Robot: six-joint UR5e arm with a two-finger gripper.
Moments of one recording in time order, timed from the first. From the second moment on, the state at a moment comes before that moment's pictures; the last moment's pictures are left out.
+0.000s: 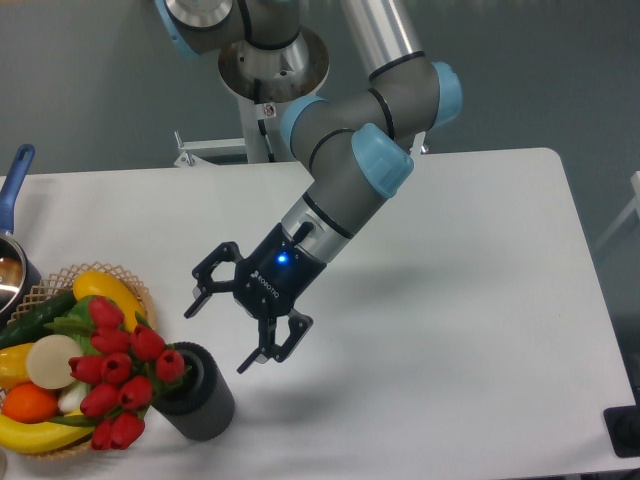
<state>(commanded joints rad) 2.45 -1.94 -1.71 -0.71 0.60 0.93</state>
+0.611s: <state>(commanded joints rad) 2.45 -1.94 -1.70 -0.71 0.60 0.93</state>
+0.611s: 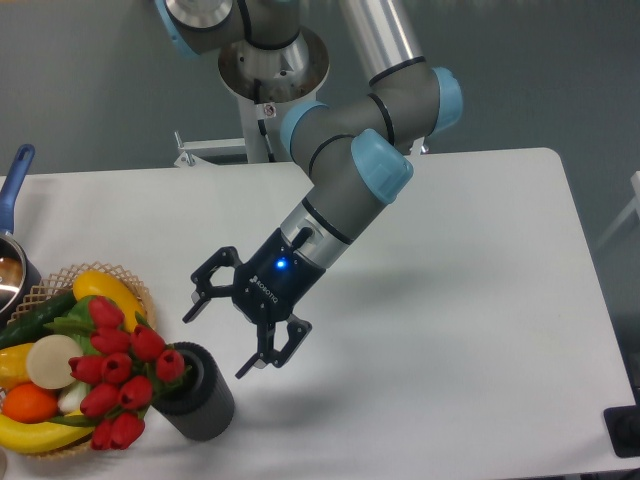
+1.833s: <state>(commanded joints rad) 2.45 -1.92 -1.60 -0.71 0.60 0.92</state>
